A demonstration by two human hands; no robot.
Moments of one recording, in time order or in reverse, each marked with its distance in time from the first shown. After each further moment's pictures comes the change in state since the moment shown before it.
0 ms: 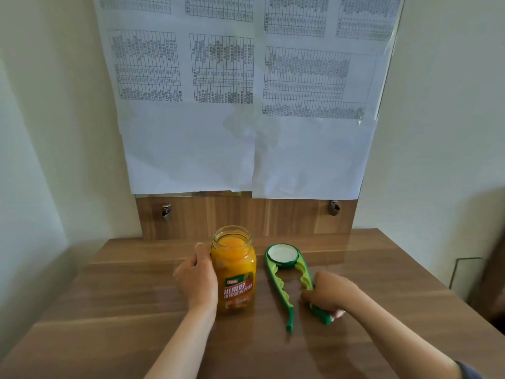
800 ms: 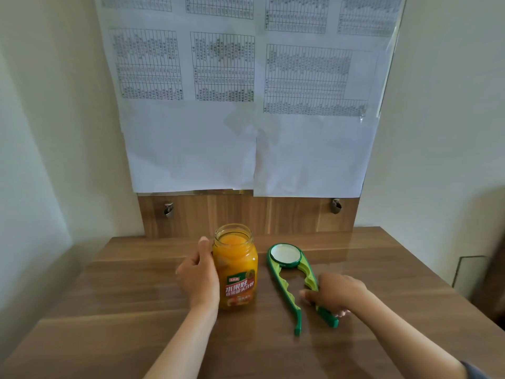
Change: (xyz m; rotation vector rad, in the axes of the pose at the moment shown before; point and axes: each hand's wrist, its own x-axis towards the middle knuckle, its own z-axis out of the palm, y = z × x) left_hand -0.003 -0.001 -0.002 0.033 -0.017 0.047; right_hand 0.002 0.007 0.003 -0.222 0.071 -0.017
